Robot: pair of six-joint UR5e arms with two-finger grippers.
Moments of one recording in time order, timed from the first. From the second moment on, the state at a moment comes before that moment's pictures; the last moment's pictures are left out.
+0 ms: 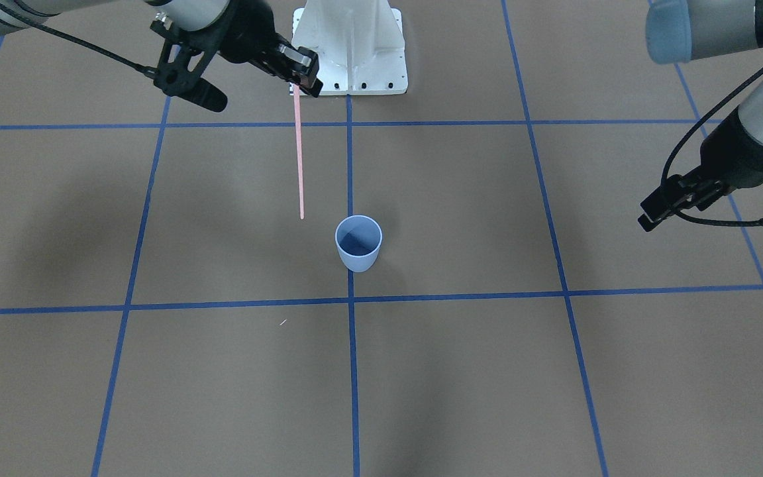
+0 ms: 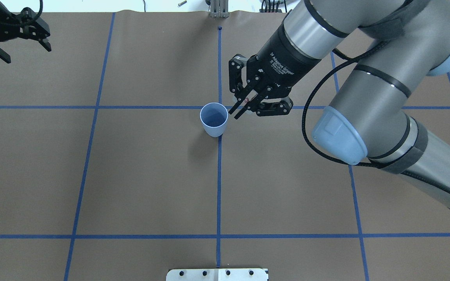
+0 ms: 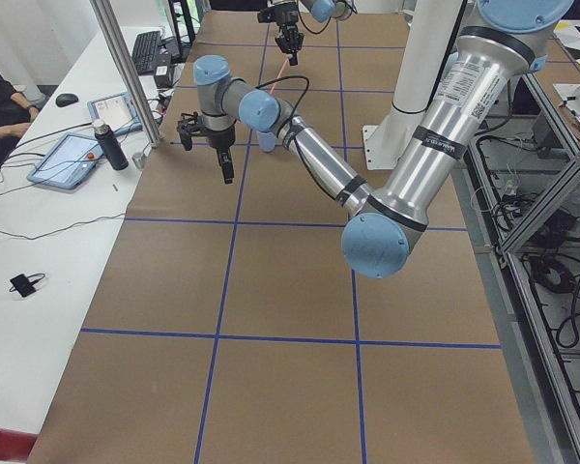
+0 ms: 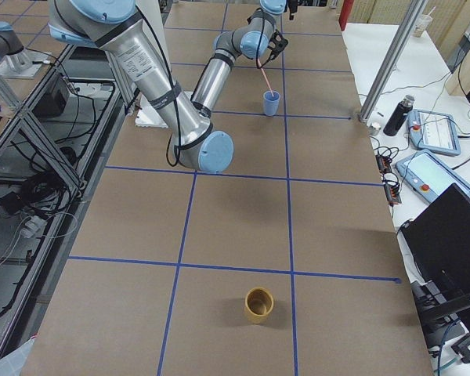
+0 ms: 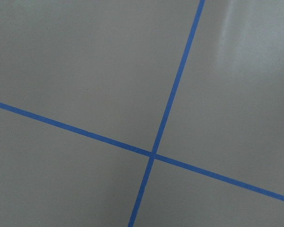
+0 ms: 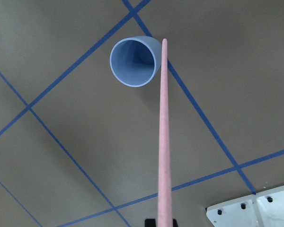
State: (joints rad) left arm -1.18 -2.03 -1.84 -1.31 -2.26 -0.93; right arm 0.80 -0.81 1.91 -1.57 2.49 1.86
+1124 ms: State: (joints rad) left arm -1.19 -1.99 -1.82 -1.37 -2.27 -0.93; right arm 0.71 -0.74 1.67 -1.40 2.44 1.91
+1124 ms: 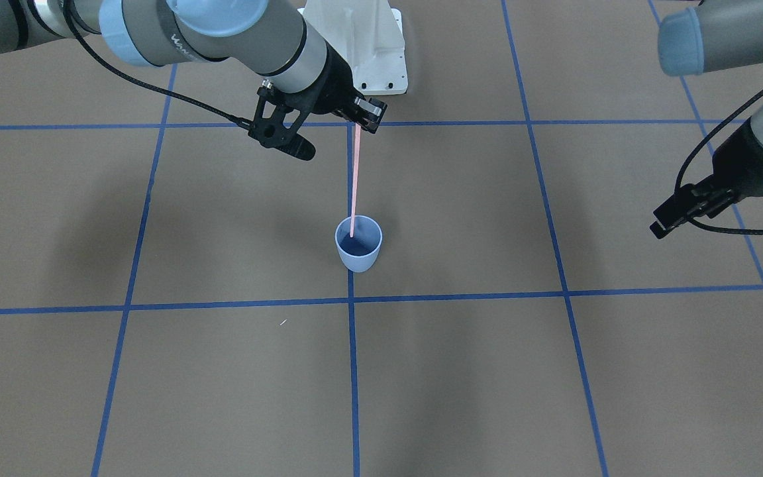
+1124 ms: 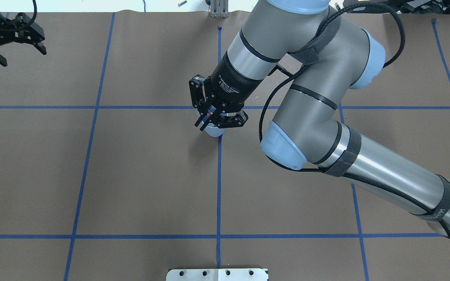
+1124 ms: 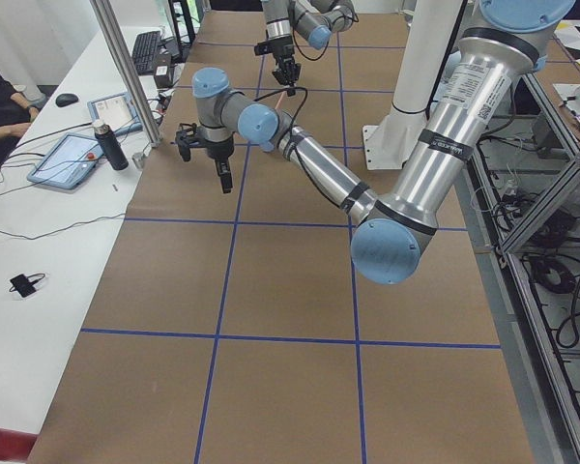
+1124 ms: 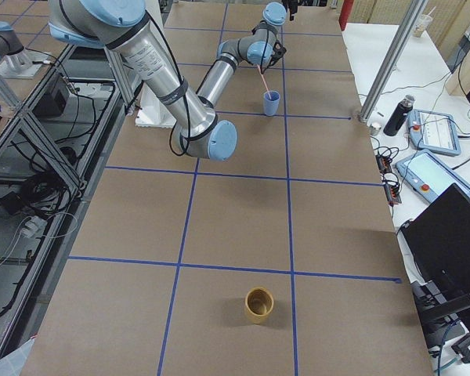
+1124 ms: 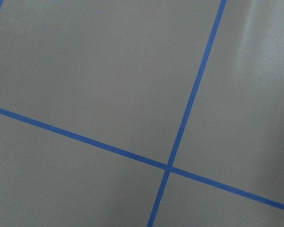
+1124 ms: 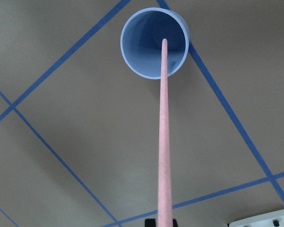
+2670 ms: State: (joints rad) left arm -1.21 -1.98 -1.83 -1.40 -2.27 -0.93; right arm 0.83 -0.81 1.58 -1.28 2.32 1.64
